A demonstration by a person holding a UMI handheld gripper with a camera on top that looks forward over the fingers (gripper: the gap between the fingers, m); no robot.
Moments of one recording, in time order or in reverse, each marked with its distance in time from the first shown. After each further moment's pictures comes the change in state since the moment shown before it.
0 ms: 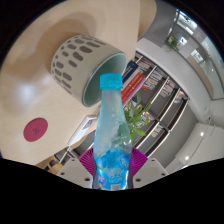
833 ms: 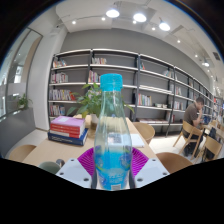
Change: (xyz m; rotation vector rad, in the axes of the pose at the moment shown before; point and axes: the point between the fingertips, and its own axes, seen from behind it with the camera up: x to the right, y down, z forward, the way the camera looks) arm -0.045 0.043 -0.012 -0.016 -0.136 2.173
